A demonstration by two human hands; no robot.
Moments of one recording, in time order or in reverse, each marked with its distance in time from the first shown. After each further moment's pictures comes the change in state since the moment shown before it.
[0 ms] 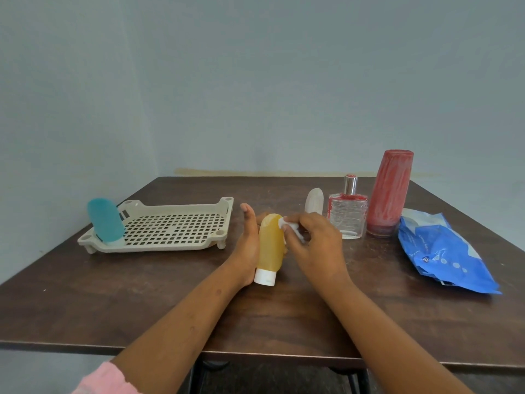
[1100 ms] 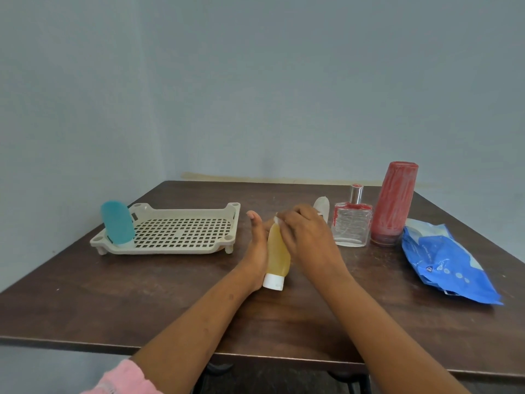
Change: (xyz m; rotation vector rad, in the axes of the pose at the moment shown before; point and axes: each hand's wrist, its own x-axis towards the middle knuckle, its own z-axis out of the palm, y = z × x) left_hand -0.001 0.001 0.004 -0.059 -0.006 0.018; right_hand 0.023 -0.025 0.007 -0.261 -0.076 -0.218
